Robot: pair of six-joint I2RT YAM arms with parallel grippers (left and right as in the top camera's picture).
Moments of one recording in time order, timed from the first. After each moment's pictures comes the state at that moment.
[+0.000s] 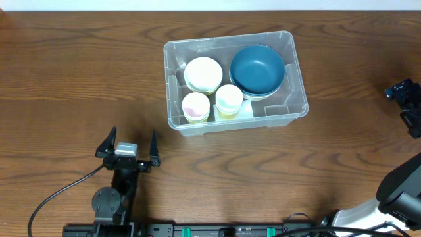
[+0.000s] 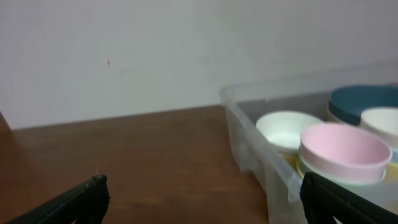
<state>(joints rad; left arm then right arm) -0.06 0.01 0.01 0.00 0.05 0.07 -0.56 1.79 1.53 -1.09 0.09 0.62</state>
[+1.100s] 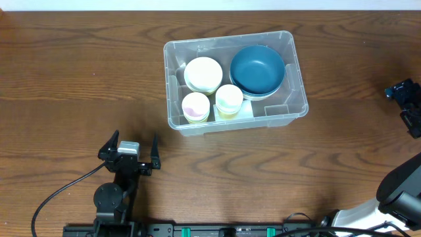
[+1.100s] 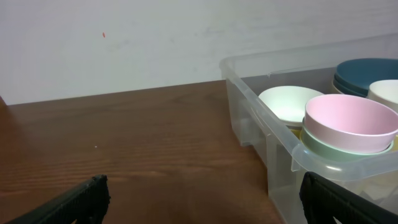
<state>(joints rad) -0.06 0.01 0.02 -0.10 0.04 0.07 -0.56 1.79 1.53 -1.09 0.09 0.62</state>
